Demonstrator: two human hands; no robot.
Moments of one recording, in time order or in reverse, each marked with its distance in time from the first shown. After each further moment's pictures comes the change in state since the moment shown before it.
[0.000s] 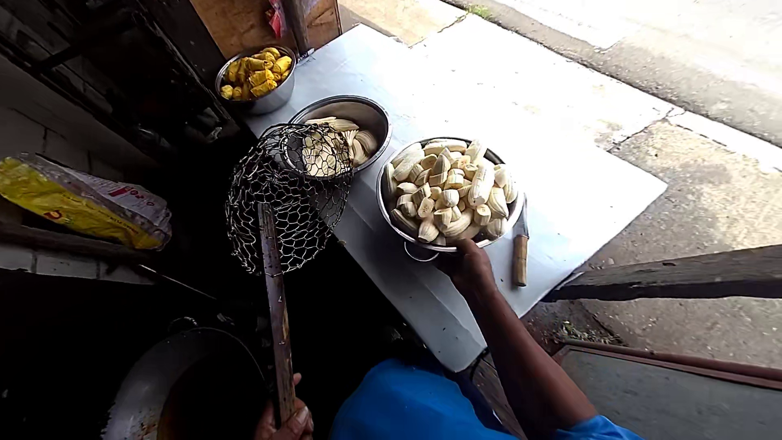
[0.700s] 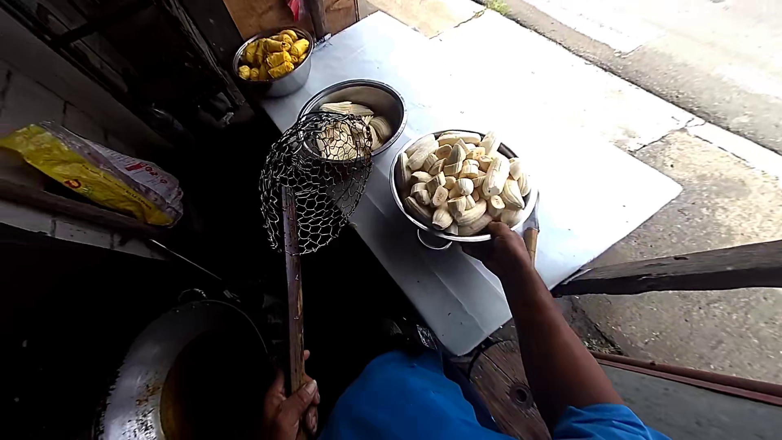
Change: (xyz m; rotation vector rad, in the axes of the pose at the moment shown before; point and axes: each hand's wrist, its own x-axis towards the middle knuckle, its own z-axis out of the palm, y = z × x) left_hand -0.013 -0.008 -0.010 0.059 0.023 -0.048; right_hand 0.015 -0.030 -0.032 -0.181 -0.015 0.028
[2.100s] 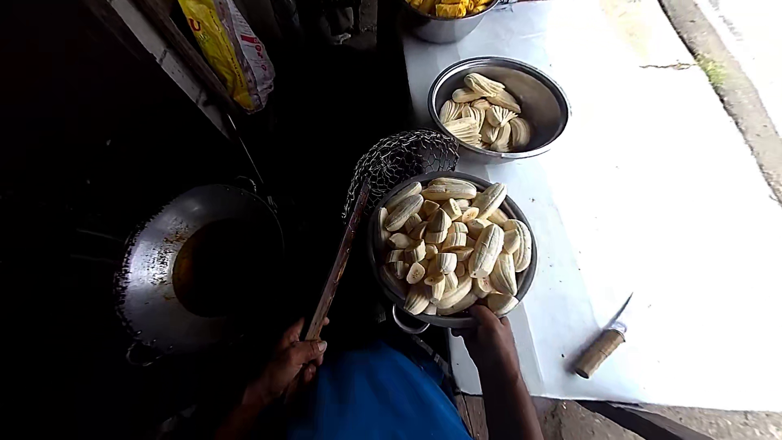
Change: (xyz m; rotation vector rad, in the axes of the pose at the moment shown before) left_hand -0.021 -0.027 -0.007 -0.116 0.086 -0.228; right_hand -0.101 0.096 0.043 -0.315 -0.415 0.001
